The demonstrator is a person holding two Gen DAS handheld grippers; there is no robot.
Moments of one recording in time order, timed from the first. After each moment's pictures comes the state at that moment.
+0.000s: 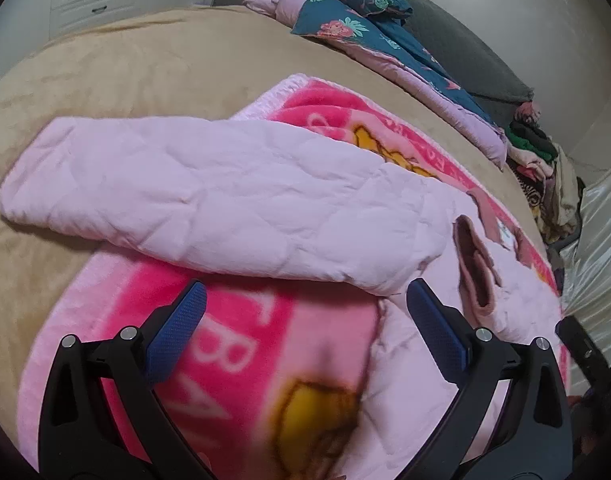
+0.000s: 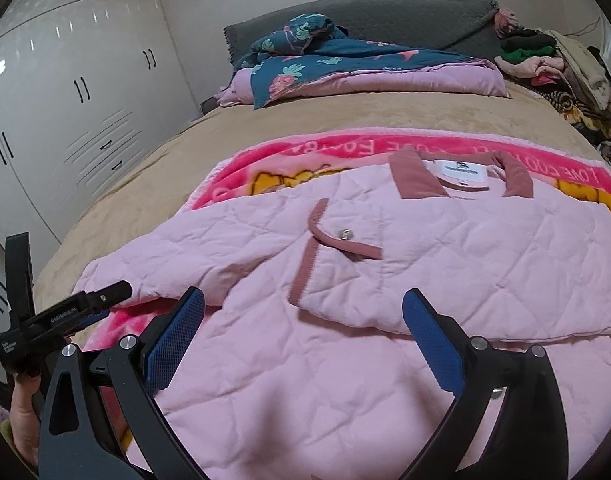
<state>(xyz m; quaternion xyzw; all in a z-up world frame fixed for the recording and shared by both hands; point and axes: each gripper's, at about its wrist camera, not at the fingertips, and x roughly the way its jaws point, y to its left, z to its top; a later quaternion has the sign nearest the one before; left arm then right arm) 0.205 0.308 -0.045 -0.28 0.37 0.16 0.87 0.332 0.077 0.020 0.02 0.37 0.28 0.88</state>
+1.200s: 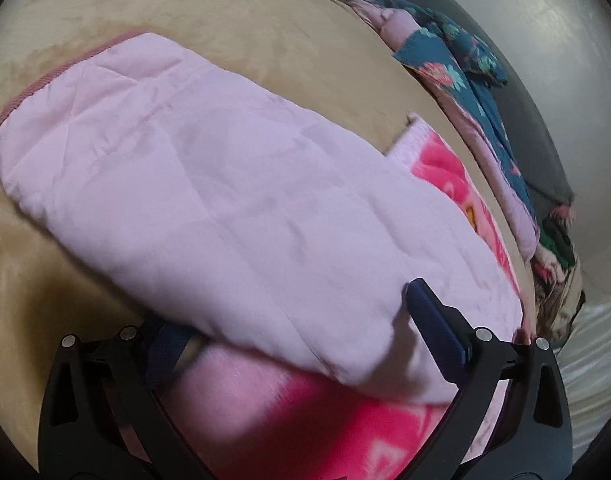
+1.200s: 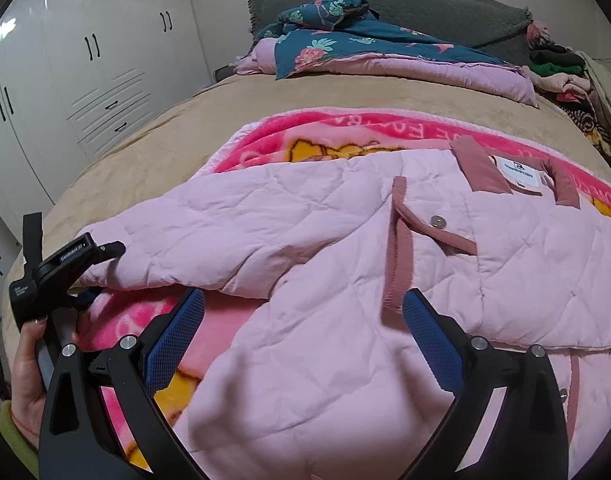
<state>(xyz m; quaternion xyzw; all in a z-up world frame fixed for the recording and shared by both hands) 0.183 0.450 -0.115 -0.44 0.32 0.24 0.81 0.330 0.152 -0.010 -0.04 0.39 0.29 0.87</state>
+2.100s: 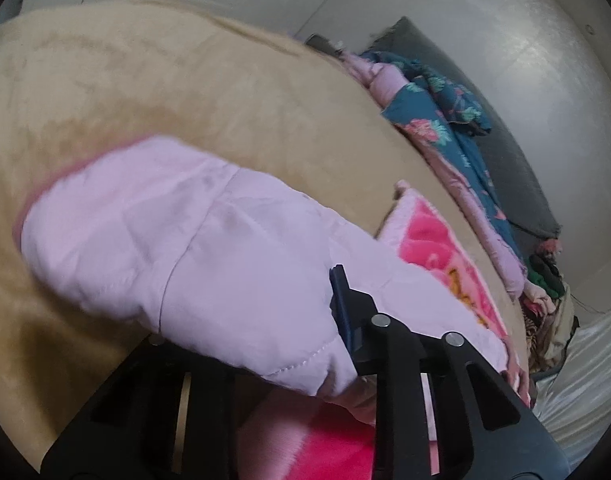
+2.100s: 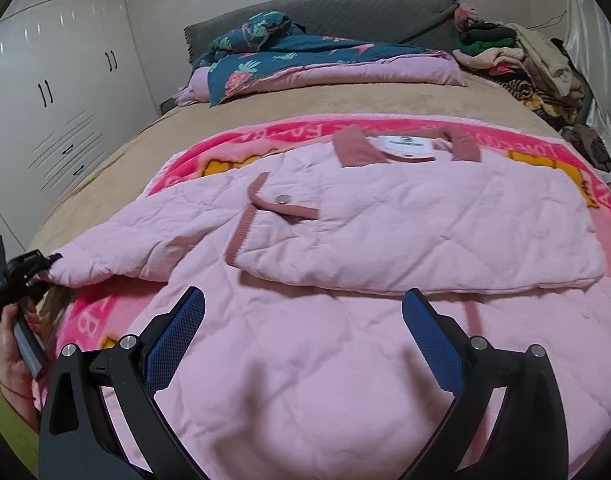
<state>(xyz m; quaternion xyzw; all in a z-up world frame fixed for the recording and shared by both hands) 0.164 0.478 -0.068 -0.42 0.23 0.25 0.84 0.314 0.025 -0.007 0.02 0.37 0.20 0.91</state>
